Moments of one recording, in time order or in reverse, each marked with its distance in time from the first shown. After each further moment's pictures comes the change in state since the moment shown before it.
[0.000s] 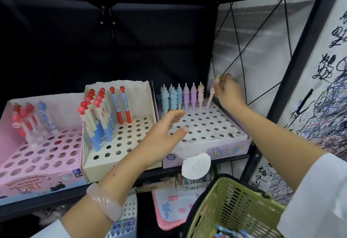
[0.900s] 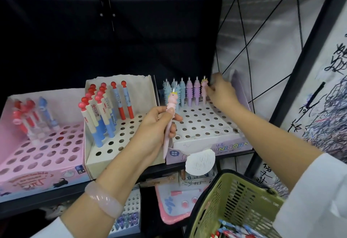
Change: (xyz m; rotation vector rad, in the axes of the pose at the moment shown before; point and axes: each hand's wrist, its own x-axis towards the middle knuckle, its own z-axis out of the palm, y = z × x) left_hand 0.003 0.004 -0.003 -0.689 0.278 -0.237; right_hand -0.016 -0.018 0.019 -0.225 -0.149 0.007
